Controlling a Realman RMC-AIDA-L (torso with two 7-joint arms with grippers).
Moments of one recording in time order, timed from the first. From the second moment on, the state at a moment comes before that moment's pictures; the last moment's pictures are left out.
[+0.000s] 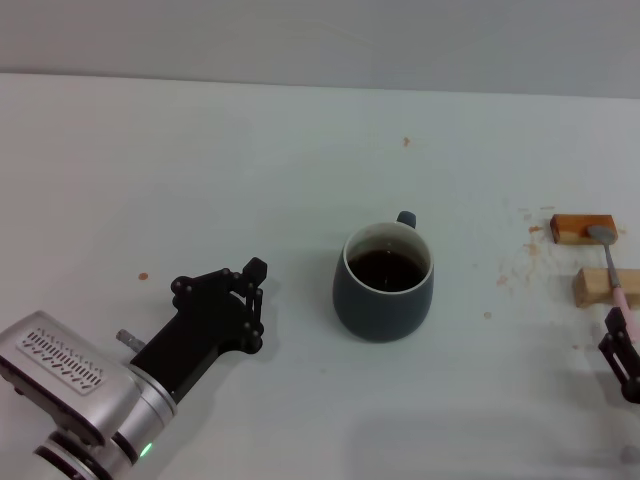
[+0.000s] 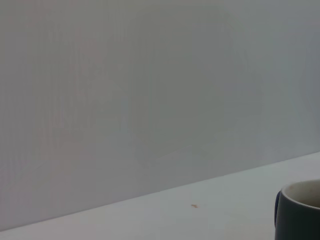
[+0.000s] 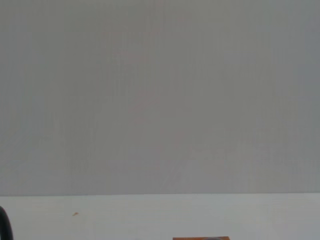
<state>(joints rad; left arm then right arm) -0.31 -2.08 -0.27 -0.41 2.18 1.14 0.04 0.03 2.09 0.18 0.46 -1.71 -1.39 -0.17</state>
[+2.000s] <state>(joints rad) -0.32 -2.08 -0.27 -0.41 2.18 1.14 0.04 0.08 2.08 0.18 0.45 -1.67 -1.30 -0.10</state>
